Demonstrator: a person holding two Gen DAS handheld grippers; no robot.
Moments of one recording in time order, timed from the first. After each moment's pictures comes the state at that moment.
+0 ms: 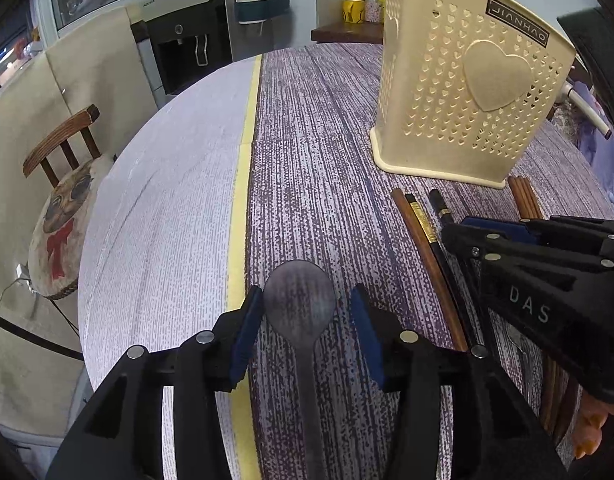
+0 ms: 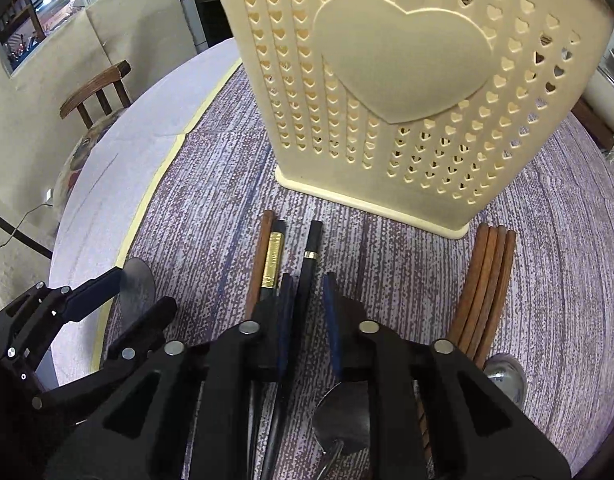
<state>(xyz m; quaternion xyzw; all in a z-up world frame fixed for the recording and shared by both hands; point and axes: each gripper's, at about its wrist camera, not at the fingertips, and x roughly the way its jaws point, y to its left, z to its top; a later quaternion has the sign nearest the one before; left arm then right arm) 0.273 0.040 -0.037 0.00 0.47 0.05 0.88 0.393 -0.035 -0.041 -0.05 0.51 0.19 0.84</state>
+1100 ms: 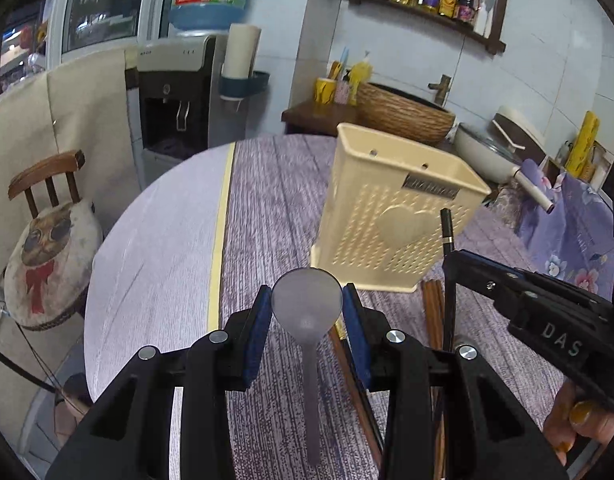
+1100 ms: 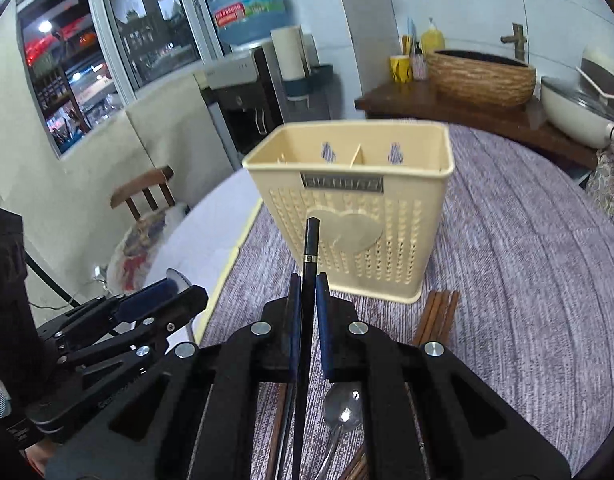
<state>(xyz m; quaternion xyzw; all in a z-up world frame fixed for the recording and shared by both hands) 0.257 0.036 0.053 -0.07 0.35 -0.02 0.94 0.343 -0.097 0.075 0.05 0.36 0.23 0.90</state>
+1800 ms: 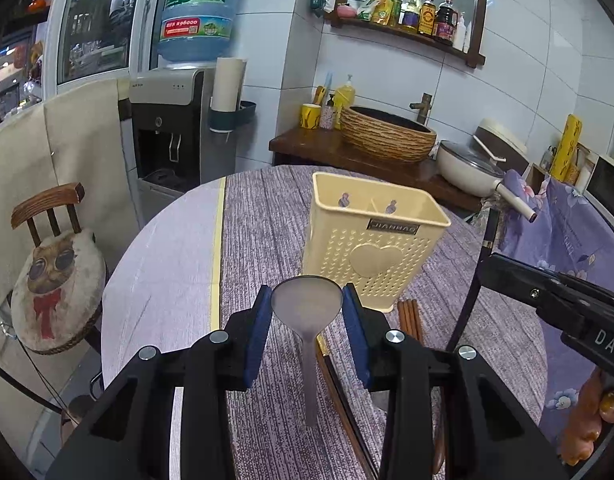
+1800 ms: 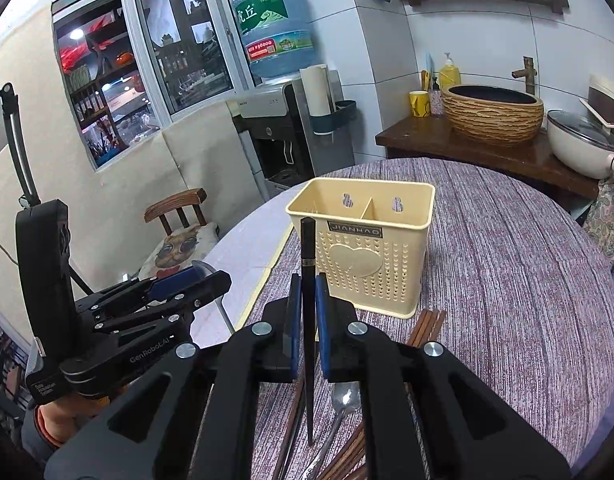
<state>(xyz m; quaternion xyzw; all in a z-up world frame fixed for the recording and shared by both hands) 0.242 0.035 0.092 -0.06 0.31 -0.04 0.95 0.310 -0.123 0.128 0.05 0.32 0.27 0.90</state>
